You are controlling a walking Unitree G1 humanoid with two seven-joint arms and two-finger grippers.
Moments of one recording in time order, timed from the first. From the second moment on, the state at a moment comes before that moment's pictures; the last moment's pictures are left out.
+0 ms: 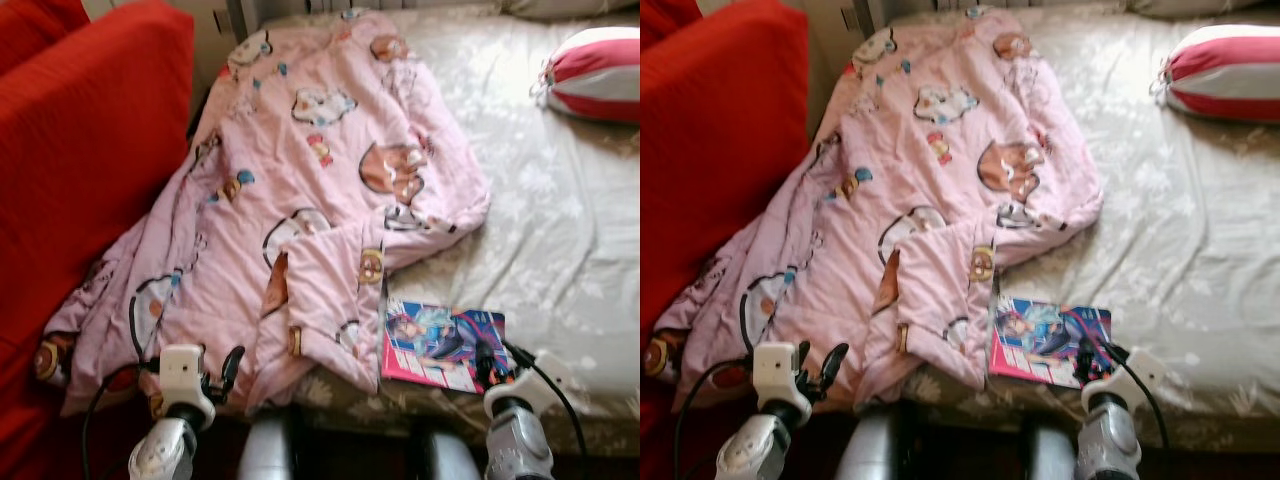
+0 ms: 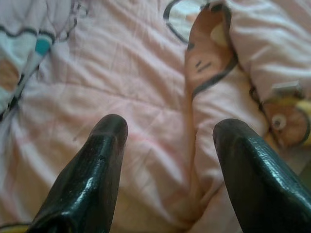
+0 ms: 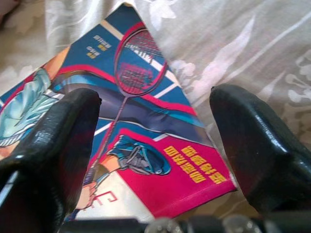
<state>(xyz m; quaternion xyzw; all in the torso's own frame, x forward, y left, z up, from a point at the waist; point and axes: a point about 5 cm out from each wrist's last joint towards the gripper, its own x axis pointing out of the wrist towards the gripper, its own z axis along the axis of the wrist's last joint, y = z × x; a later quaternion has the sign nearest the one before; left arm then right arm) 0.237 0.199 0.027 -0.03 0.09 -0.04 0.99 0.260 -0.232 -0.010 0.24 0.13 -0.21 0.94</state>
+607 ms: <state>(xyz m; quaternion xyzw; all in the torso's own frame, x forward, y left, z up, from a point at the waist) 0.231 0.218 0.023 0.00 0.11 -0.05 0.99 0.257 -0.247 -0.010 0.34 0.09 -0.22 0.91</state>
